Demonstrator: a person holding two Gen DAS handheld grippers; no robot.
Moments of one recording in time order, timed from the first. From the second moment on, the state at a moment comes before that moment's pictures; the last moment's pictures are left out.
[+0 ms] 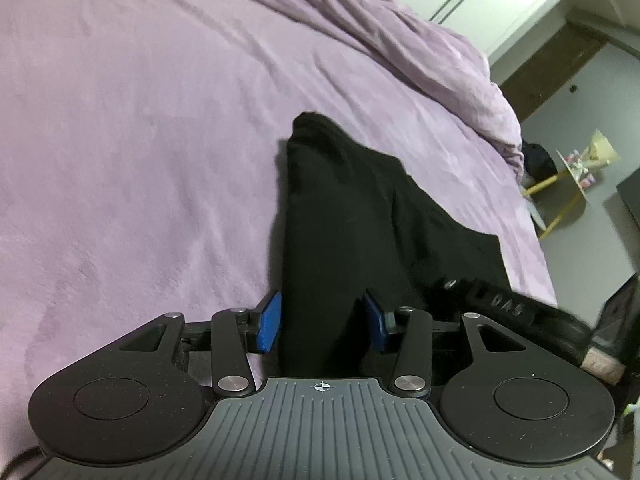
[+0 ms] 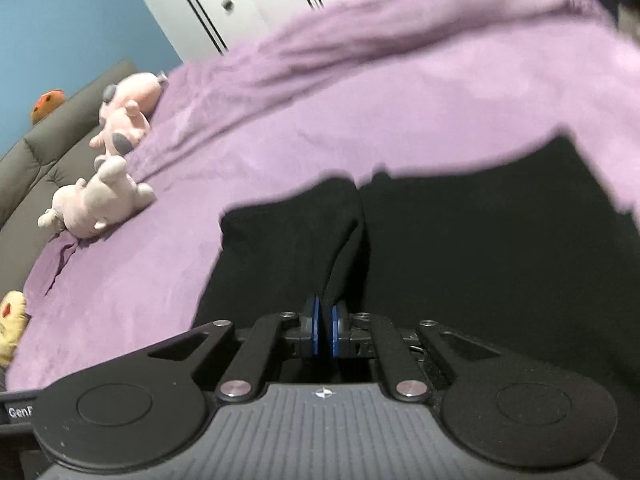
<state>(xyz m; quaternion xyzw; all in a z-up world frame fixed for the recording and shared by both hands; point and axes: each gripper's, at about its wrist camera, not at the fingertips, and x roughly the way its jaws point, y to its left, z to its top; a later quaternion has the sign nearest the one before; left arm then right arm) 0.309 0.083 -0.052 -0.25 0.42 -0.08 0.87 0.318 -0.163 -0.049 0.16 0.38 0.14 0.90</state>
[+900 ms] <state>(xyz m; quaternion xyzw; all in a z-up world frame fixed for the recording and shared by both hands) 0.276 -0.006 -0.051 -0.11 0.44 -0.15 0.88 0.298 -0.293 -0.063 0.25 0.38 0.05 0.89</state>
